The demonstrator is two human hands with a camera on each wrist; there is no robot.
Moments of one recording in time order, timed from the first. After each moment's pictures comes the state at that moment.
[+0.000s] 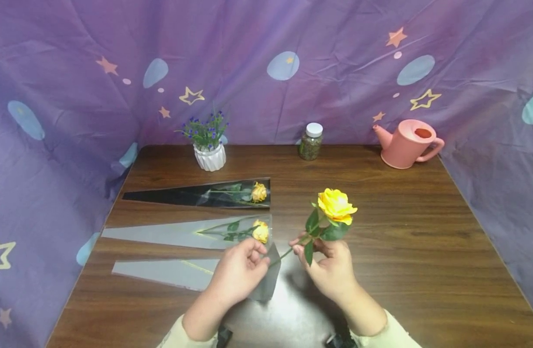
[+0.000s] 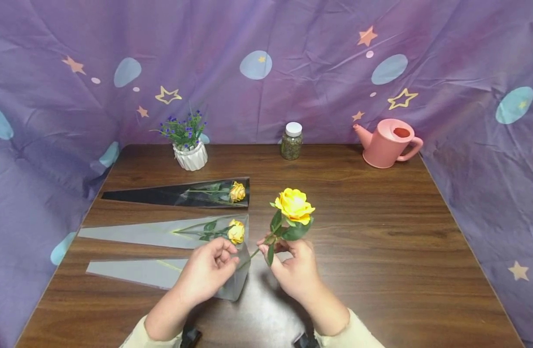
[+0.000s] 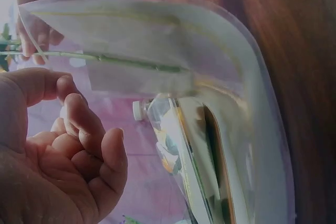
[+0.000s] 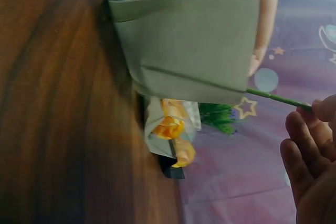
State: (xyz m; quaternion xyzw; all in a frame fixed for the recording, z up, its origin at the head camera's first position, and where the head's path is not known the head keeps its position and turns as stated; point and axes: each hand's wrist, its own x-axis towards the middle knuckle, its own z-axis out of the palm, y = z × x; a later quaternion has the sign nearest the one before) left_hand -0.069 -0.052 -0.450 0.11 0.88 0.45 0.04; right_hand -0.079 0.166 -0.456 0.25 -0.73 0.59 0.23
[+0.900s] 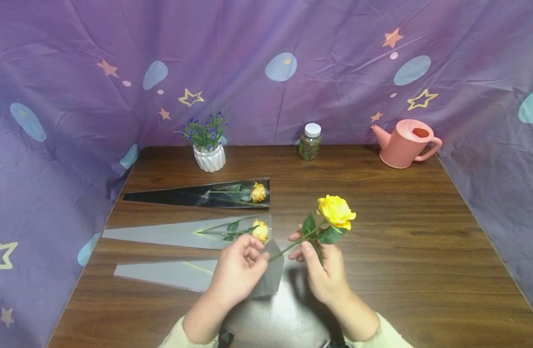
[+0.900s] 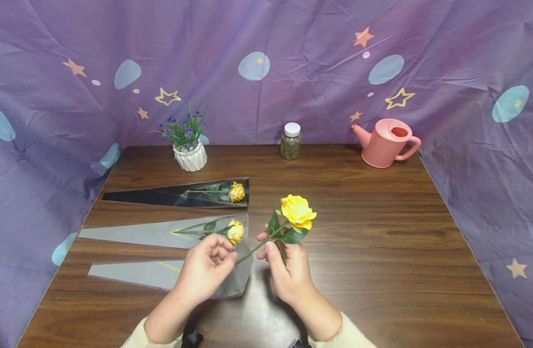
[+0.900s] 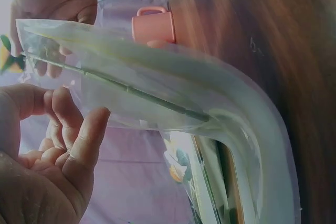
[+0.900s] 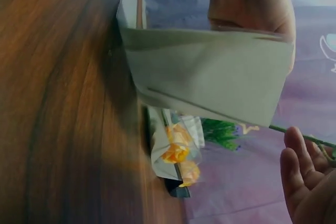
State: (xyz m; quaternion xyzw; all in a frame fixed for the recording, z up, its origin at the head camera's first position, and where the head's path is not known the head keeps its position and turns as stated) left_hand -0.063 -0.046 -0.444 0.08 0.84 0.53 0.01; right_hand -0.068 0.154 -0.461 0.25 -0.69 0.64 0.23
